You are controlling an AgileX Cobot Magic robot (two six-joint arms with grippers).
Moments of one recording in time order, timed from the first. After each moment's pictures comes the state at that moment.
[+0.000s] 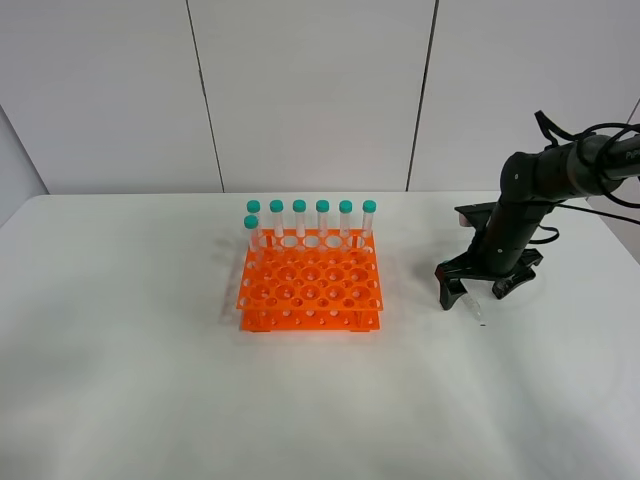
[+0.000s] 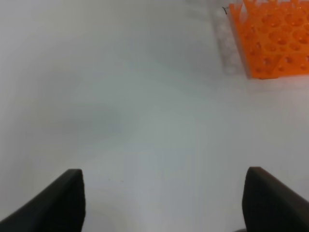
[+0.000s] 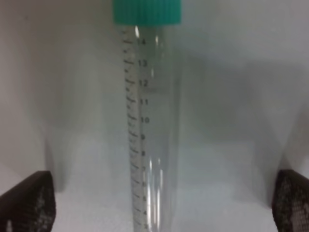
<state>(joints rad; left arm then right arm) -0.01 0.00 -0.49 -0.04 1.06 0.06 0.10 2.16 -1.37 0.09 0.80 -0.16</state>
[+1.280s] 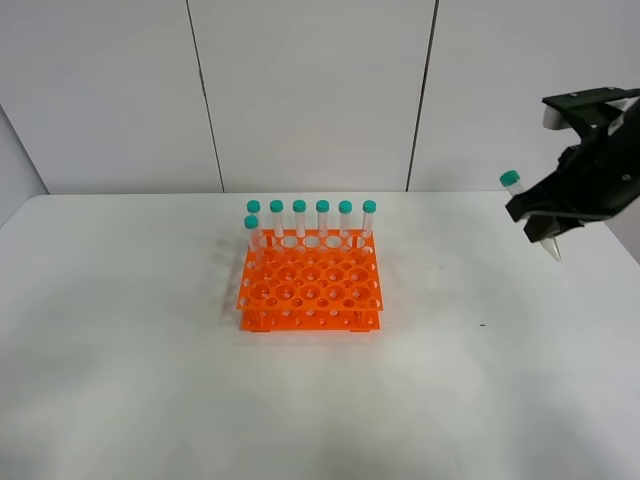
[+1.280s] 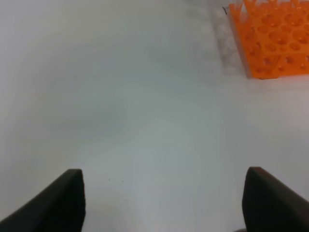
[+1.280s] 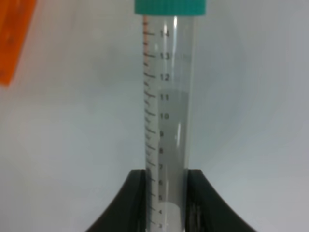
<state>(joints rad) -0.01 0.00 -0.49 -0.04 1.06 0.06 0.10 1.47 -1.14 0.07 0.95 -0.18</state>
